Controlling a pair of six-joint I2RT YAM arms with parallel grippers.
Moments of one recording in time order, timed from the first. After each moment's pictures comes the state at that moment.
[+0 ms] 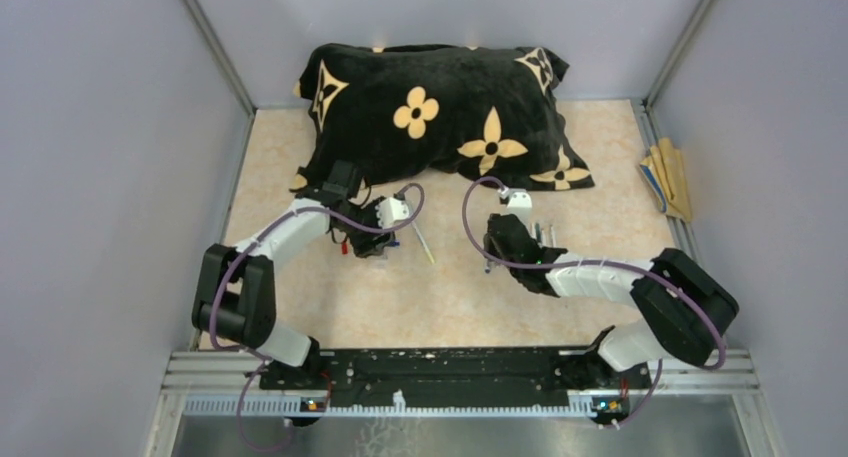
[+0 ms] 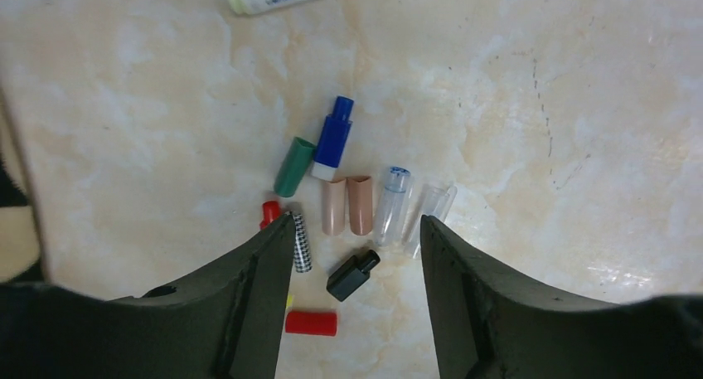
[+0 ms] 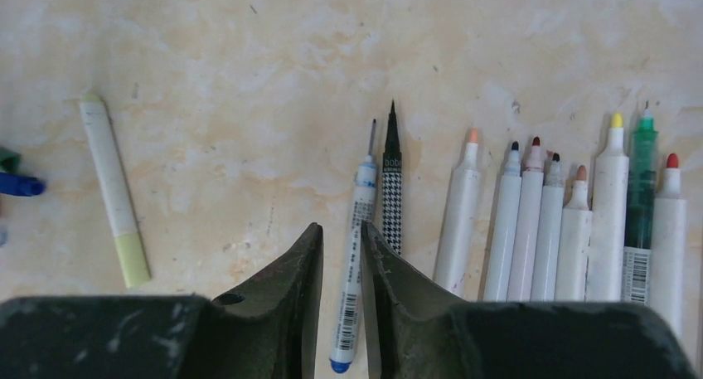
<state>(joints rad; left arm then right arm) -0.33 1.51 0.92 -0.60 0.42 0.97 0.80 1.45 0.56 0.22 0.46 0.59</state>
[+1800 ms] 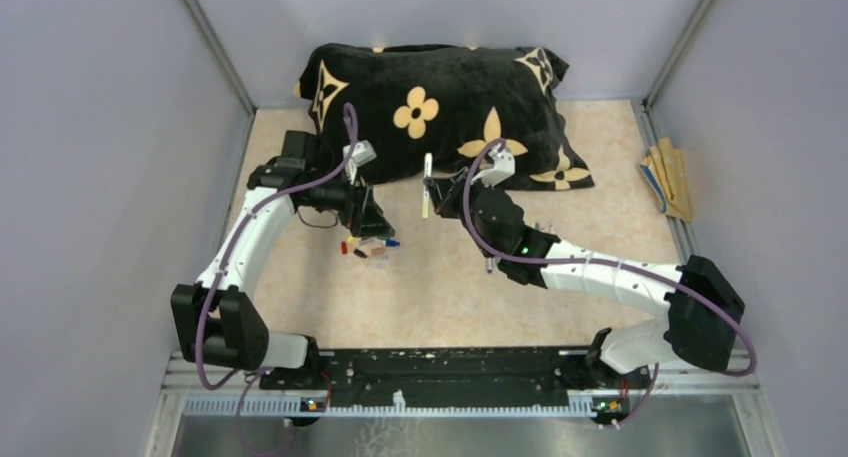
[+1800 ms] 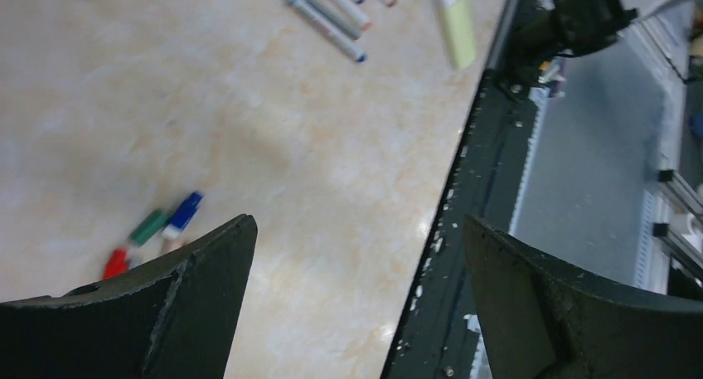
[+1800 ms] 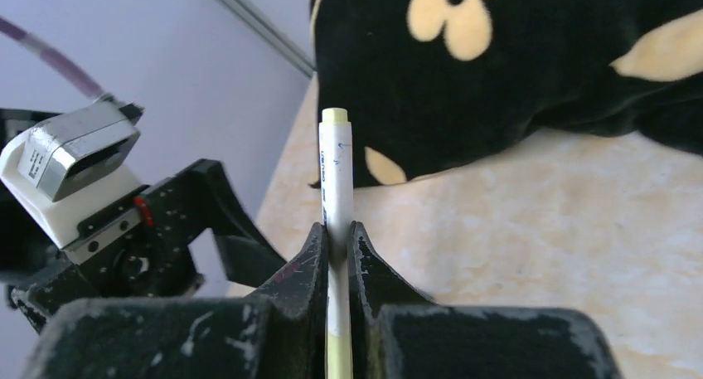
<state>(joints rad) -0.09 1.37 1.18 -0.89 0.98 0.46 0.98 1.36 0.91 0.38 0.51 0.69</state>
